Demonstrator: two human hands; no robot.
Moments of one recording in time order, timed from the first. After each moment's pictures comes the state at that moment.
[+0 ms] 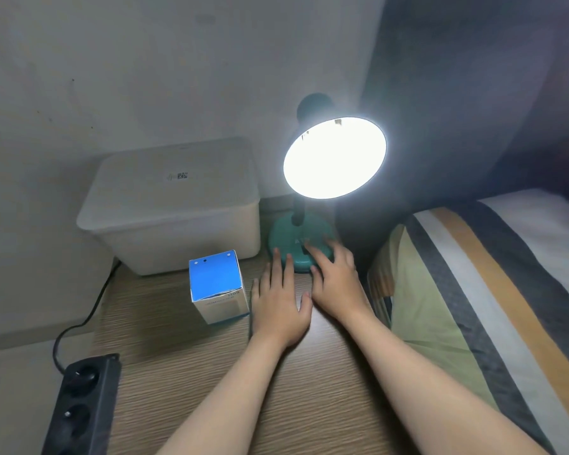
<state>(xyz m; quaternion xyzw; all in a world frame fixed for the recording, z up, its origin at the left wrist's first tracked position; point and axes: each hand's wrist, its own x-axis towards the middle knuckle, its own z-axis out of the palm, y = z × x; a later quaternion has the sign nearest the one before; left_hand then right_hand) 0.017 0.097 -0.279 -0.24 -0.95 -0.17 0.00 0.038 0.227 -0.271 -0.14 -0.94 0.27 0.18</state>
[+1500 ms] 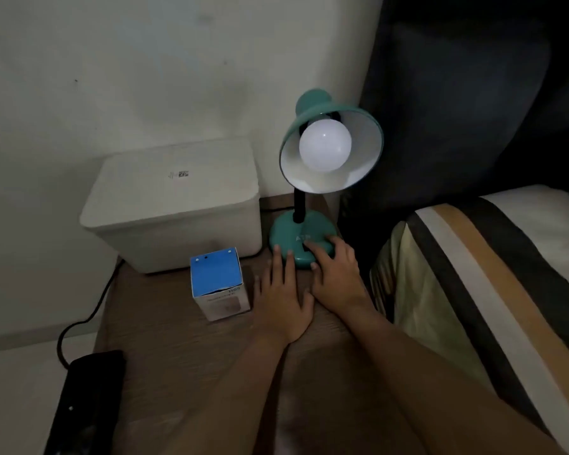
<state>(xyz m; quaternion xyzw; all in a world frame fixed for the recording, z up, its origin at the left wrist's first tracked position) 0.020 0.095 -0.278 -0.25 -0.94 -0.21 0.00 0.034 0.232 -0.275 -0.13 -0.95 0.23 0.16</state>
